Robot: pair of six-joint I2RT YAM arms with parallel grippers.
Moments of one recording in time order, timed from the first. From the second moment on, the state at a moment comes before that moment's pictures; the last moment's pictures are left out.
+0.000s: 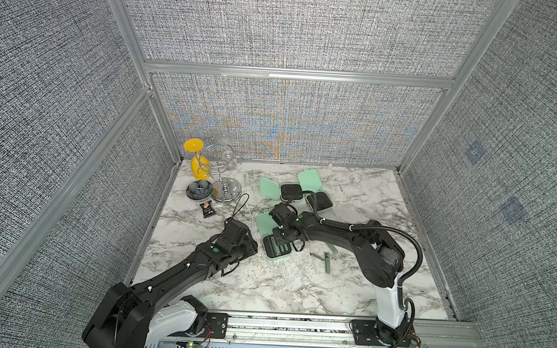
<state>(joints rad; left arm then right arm) -0.60 1.12 0.54 -0.33 0.03 -0.96 0.87 2.06 1.41 -0.54 0.13 0.44</state>
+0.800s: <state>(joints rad) -0.60 1.09 0.54 -0.34 0.00 -0.96 0.86 1.94 1.54 -0.74 0.15 0.40</state>
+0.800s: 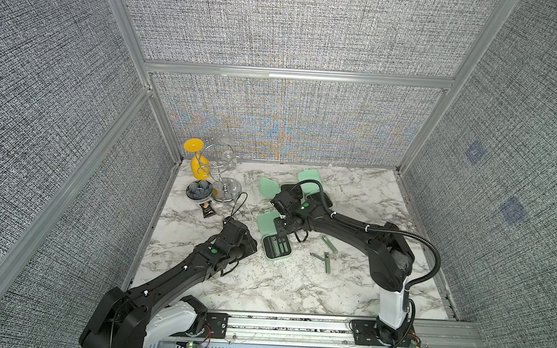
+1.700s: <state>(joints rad) -0.57 1.05 0.59 -0.39 -0.06 -0.92 0.86 1.97 1.36 -0.71 0.07 0.53</state>
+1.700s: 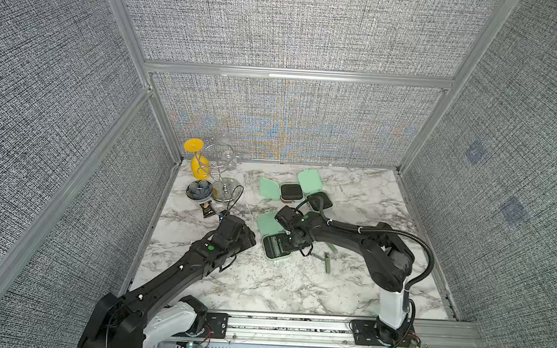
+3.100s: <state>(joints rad) -0.31 1.10 0.67 -0.57 0.06 -0.70 0.80 1.96 1.55 -0.73 0.15 -0.06</state>
